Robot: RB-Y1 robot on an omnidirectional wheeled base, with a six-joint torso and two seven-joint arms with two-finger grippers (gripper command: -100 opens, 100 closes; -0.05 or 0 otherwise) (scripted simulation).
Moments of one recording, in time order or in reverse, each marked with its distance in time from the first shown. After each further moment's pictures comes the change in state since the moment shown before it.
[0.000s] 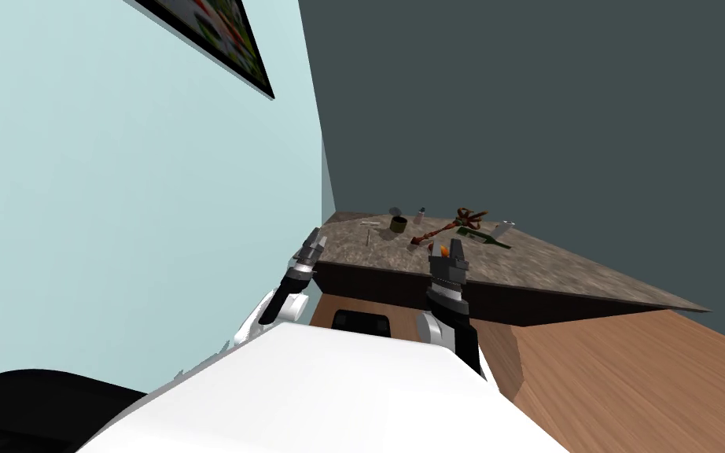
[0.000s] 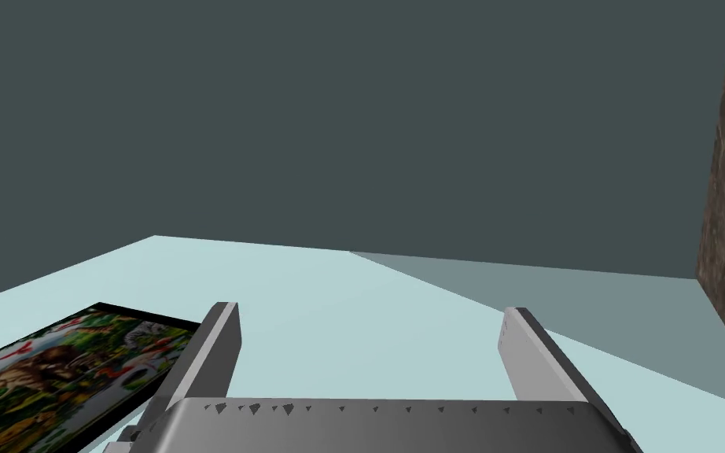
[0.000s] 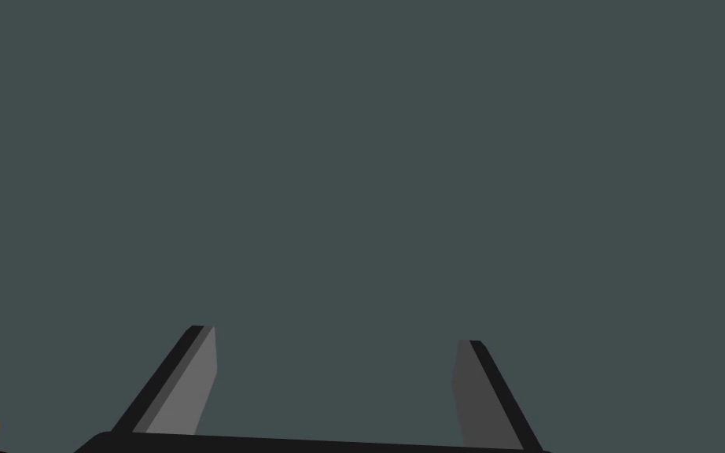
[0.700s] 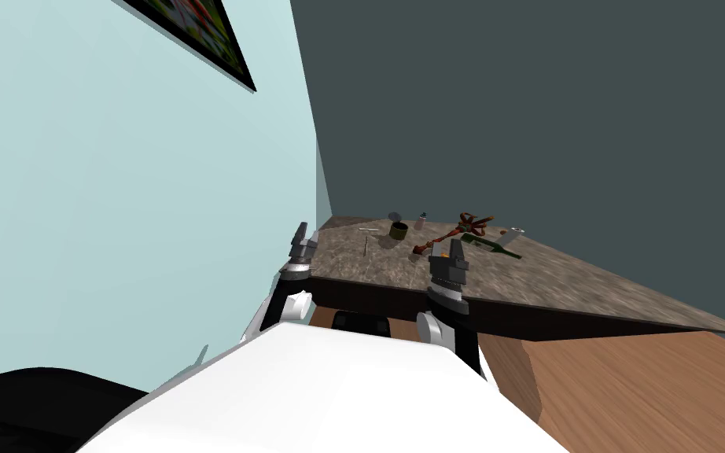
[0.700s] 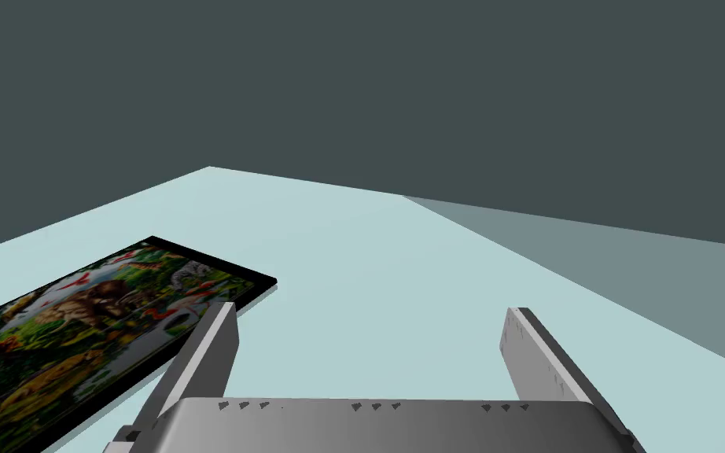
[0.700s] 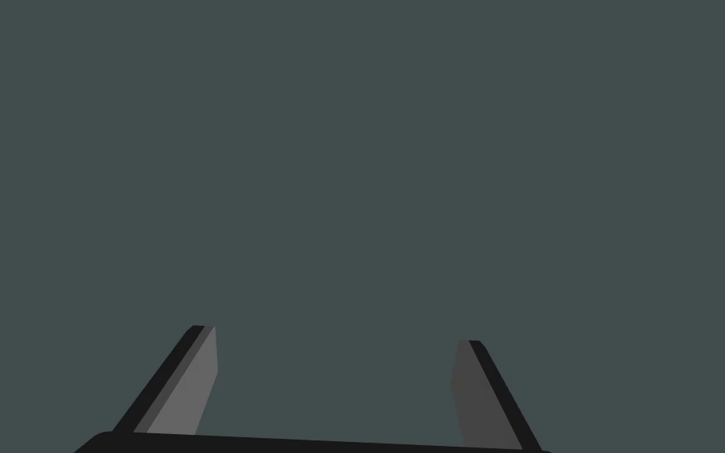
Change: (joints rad) left arm 0.037 -0.211 0.042 -0.068 -0.054 -0.069 -0.041; right arm 0.000 0.000 0.000 0.000 0.000 0.000 0.000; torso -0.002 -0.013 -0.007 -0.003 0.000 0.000
